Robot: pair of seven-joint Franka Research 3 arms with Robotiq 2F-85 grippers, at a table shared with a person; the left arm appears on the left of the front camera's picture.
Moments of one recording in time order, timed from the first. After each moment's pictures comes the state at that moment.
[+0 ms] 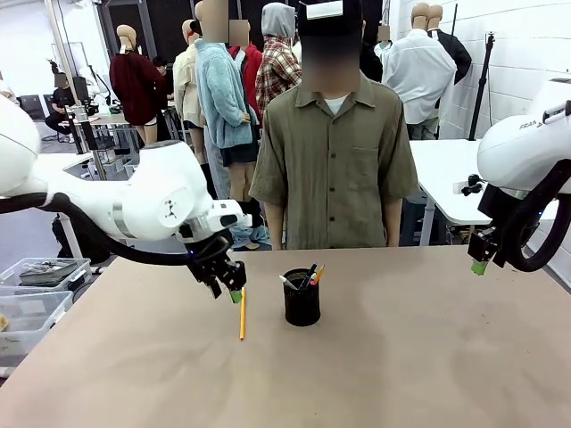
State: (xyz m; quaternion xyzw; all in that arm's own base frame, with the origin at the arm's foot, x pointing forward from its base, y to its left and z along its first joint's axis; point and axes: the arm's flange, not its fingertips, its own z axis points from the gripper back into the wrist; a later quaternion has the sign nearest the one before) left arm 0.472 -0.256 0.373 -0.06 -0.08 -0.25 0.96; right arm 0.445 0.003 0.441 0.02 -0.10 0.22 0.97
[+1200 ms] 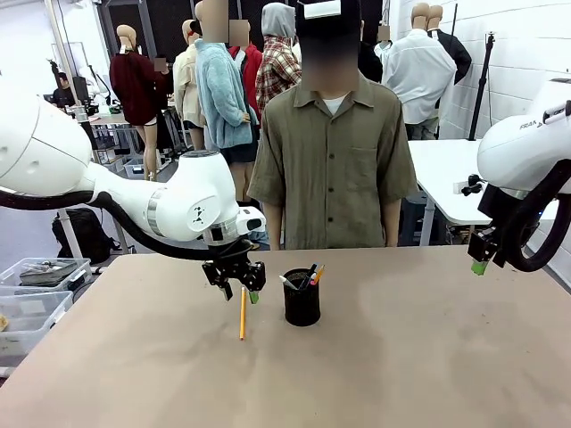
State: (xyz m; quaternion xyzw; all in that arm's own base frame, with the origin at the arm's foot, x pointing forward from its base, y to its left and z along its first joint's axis) left arm 0.508 -0.288 0.348 -0.04 -0.05 -0.16 0.98; right arm 0.445 0.003 0.440 0.02 -0.10 0.22 0.97
